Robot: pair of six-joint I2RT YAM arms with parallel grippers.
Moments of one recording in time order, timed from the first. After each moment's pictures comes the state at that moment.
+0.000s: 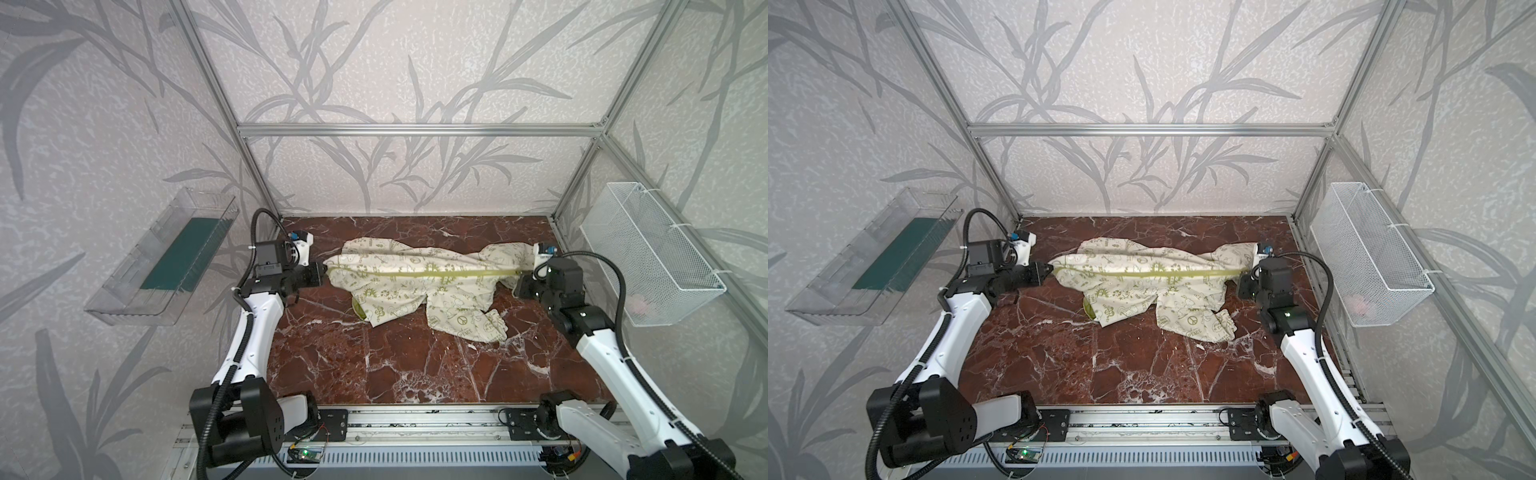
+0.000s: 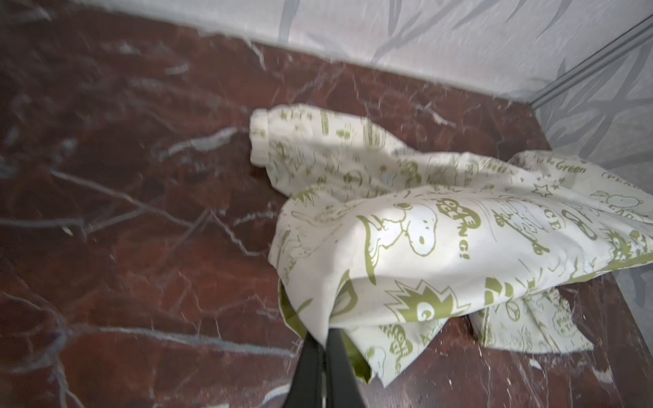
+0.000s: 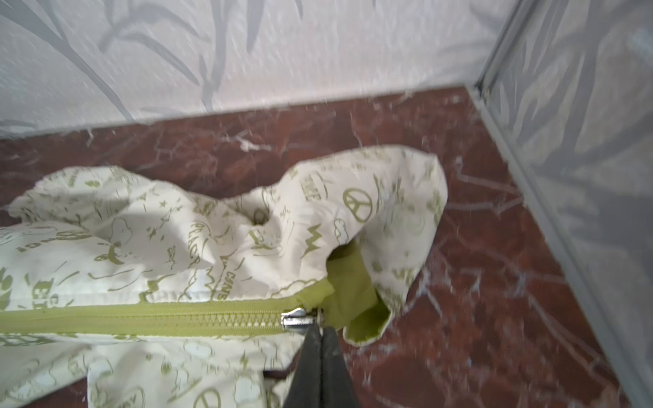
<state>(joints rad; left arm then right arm) 0.17 1.24 0.95 -0.55 0.51 -0.01 0.13 0.93 0.70 -0.40 0.08 0.24</state>
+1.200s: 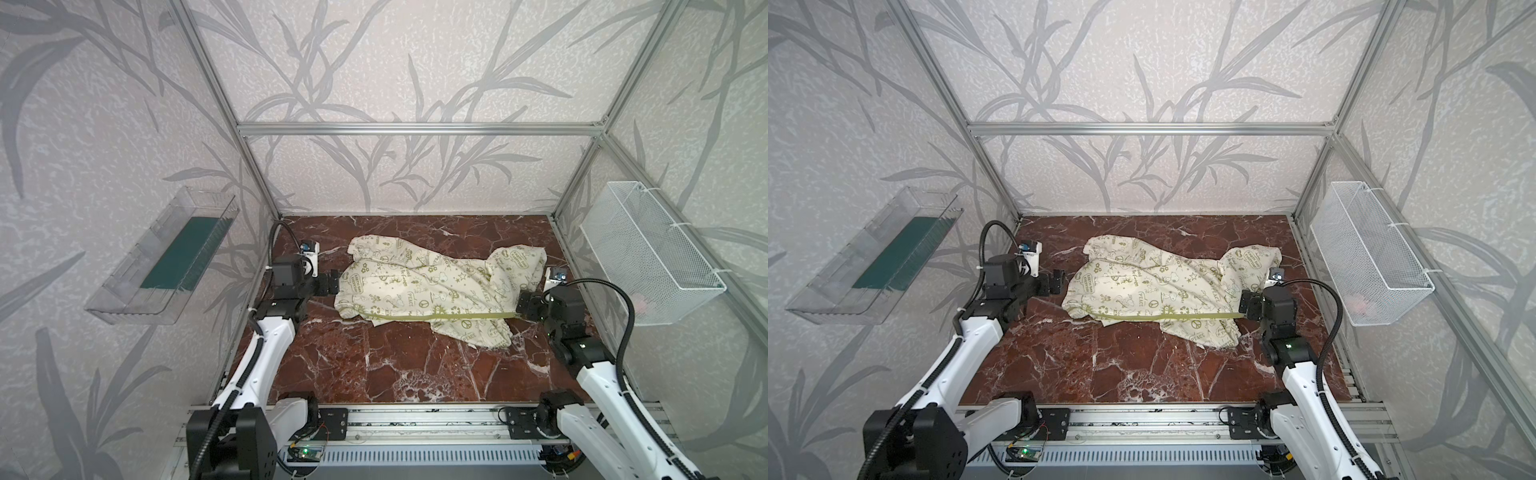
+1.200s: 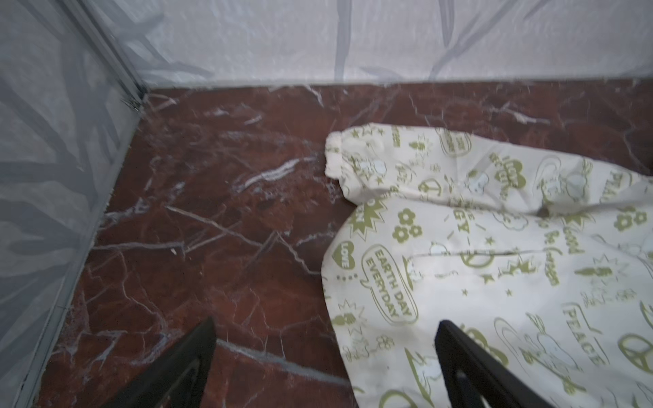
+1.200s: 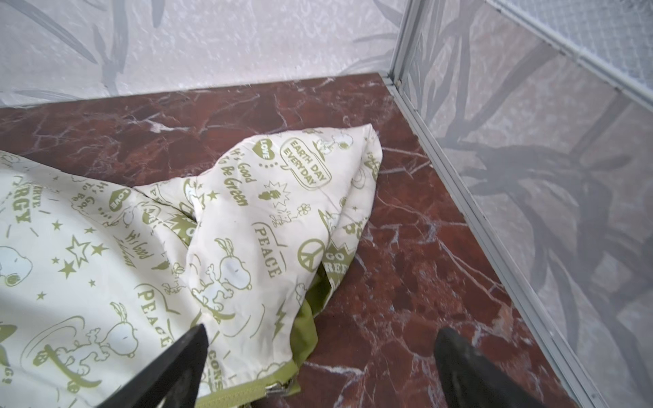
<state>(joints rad) 0.06 1.05 0.67 -0.13 0.12 0.01 0.11 0.74 0.44 -0.20 0.27 0.13</state>
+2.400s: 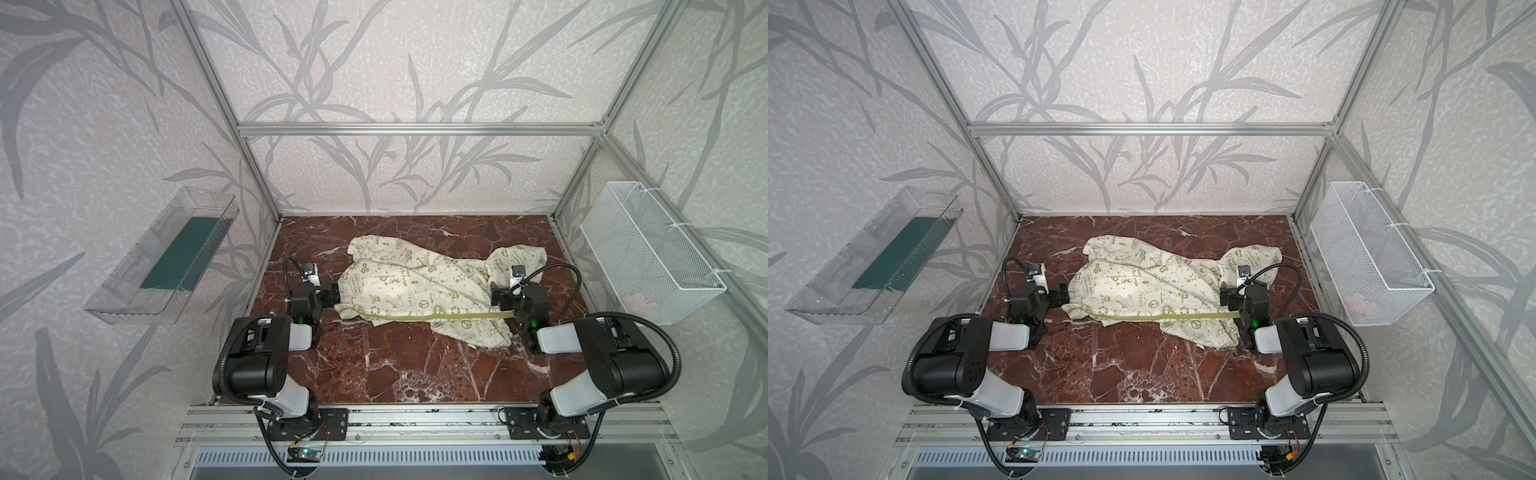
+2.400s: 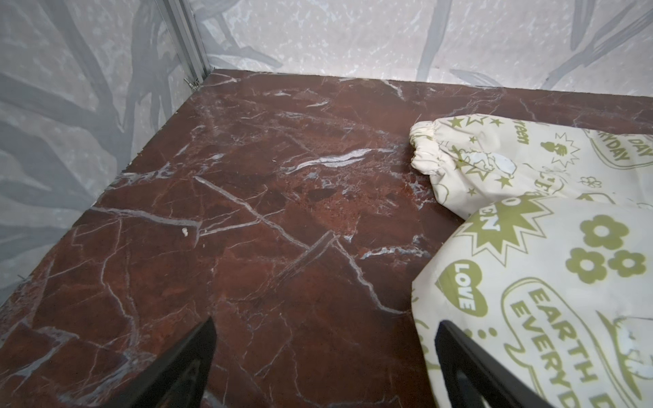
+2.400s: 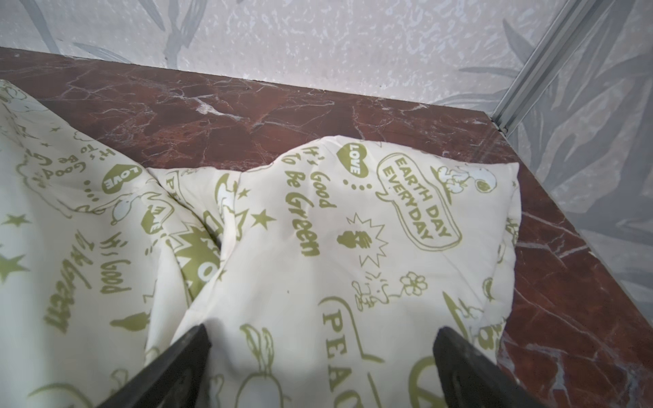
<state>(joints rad) 0.06 1.56 0.36 0.80 -0.06 -0.05 0.11 1.56 0.36 0.84 0.10 -0.06</state>
